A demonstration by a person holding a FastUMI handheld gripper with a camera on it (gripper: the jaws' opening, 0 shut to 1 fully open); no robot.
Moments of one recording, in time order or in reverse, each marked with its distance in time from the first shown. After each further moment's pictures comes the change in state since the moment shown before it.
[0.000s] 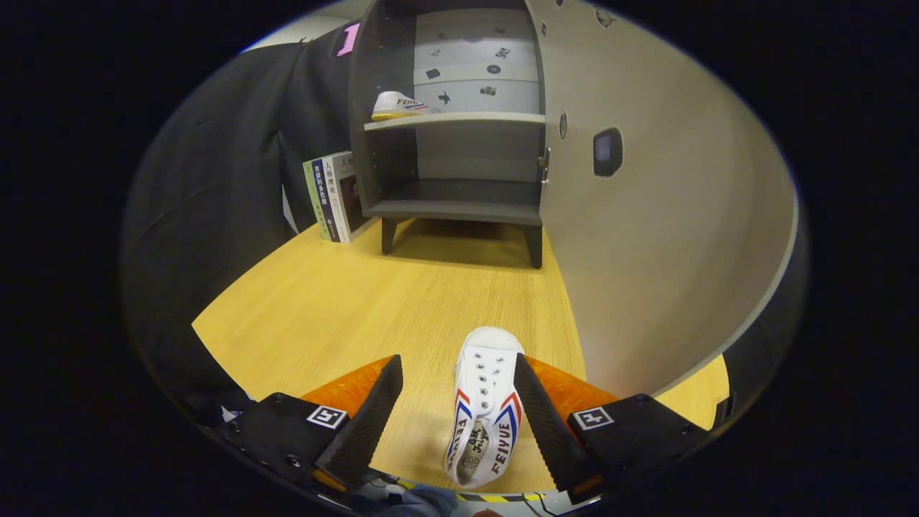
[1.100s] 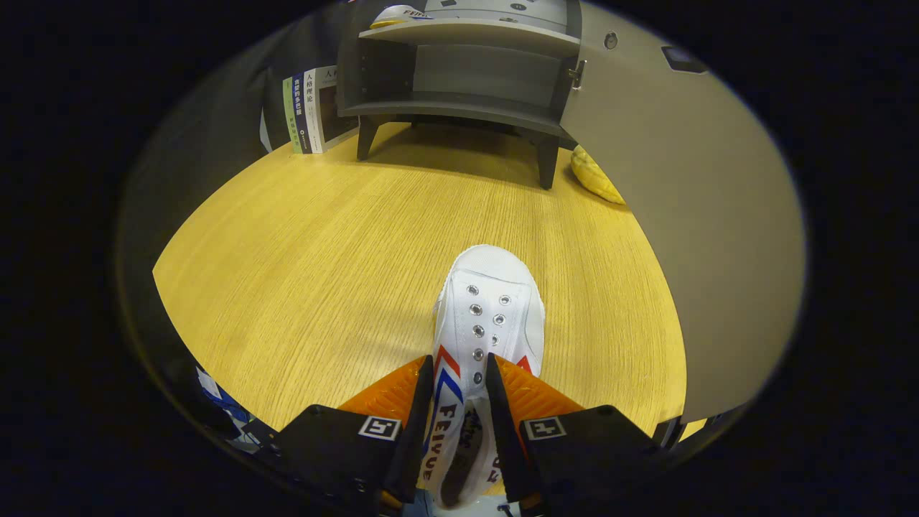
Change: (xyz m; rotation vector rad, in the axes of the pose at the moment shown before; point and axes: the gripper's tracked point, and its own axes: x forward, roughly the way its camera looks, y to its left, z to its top) arm 0.055 -0.009 -0.070 -0.088 0.293 -0.076
